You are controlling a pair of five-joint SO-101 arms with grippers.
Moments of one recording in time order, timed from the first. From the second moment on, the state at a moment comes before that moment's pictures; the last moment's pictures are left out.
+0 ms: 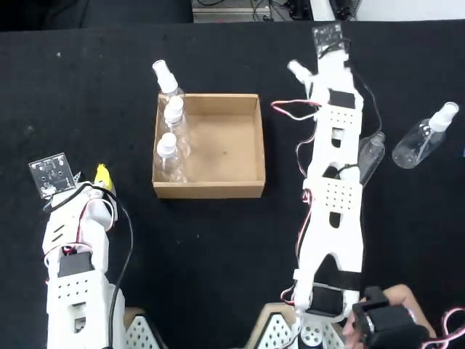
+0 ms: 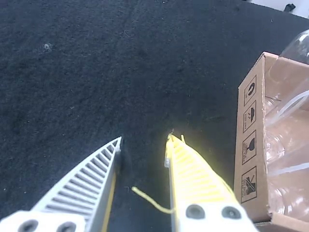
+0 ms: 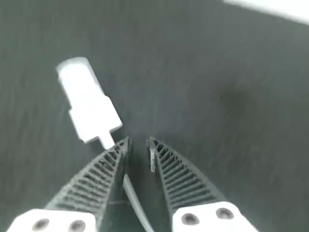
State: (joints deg) left arm -18.2 -71.5 92.0 13.0 4.9; right arm 10.7 82.3 -80.9 49.8 21.1
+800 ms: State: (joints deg) left arm -18.2 -71.5 92.0 13.0 4.9; right arm 4.0 72.1 -91.6 98.3 16.1
